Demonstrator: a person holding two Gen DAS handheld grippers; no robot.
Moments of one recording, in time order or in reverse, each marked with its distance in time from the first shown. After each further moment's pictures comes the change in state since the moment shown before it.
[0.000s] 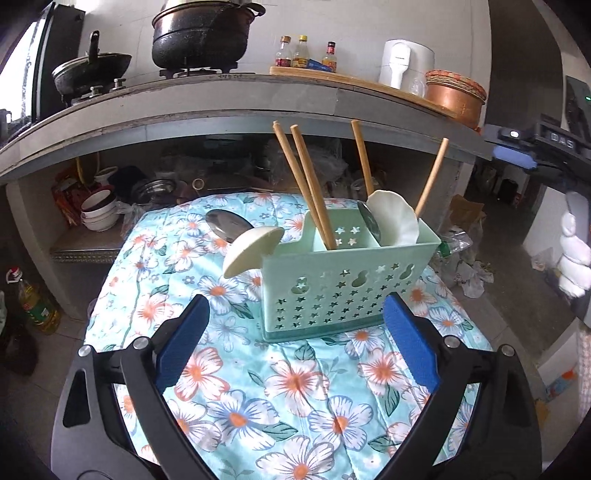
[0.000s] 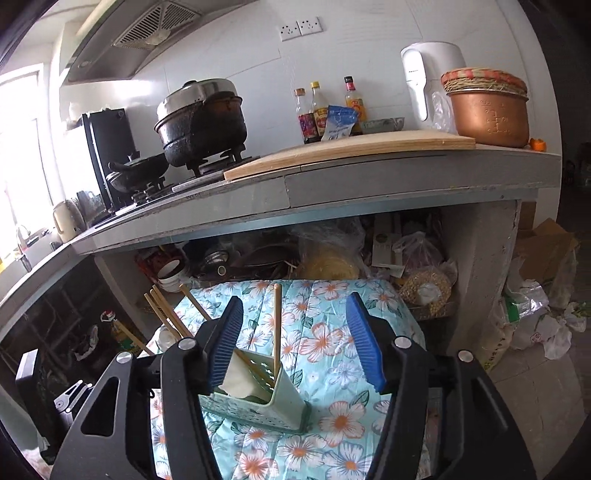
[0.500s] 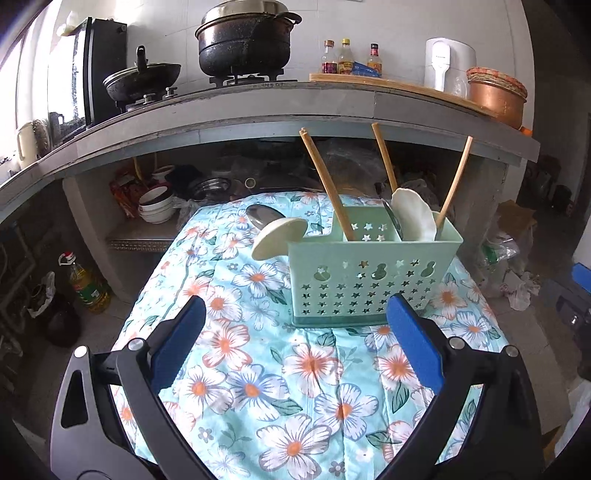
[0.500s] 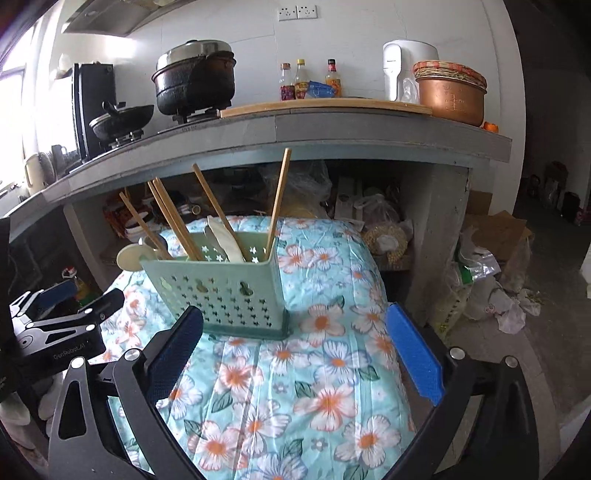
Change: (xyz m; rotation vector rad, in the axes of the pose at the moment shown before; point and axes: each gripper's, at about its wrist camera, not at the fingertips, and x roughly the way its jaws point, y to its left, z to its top) left arm -0.025 -0.035 -0.009 -0.038 0.009 0.241; right arm -0.044 0.038 -0.106 -0.069 0.106 -0.217
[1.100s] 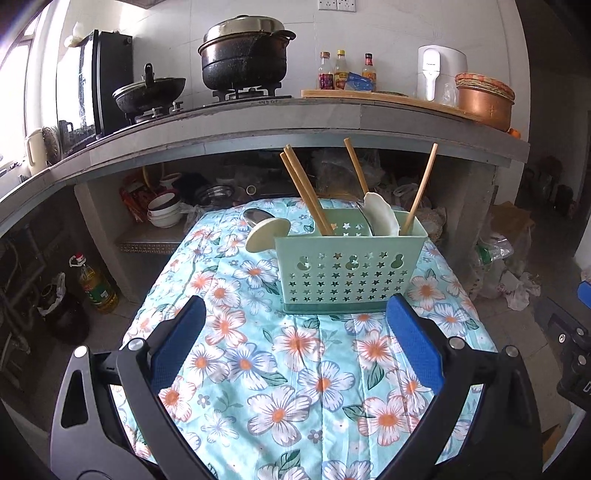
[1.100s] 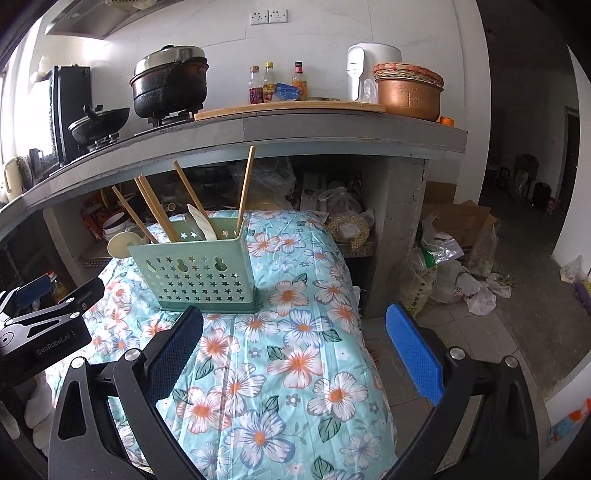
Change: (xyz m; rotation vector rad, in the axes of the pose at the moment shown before) left arm -0.055 -0.020 -0.009 0.012 -0.048 0.018; right arm -0.050 -0.015 -0.019 0.048 -0.025 -0.101
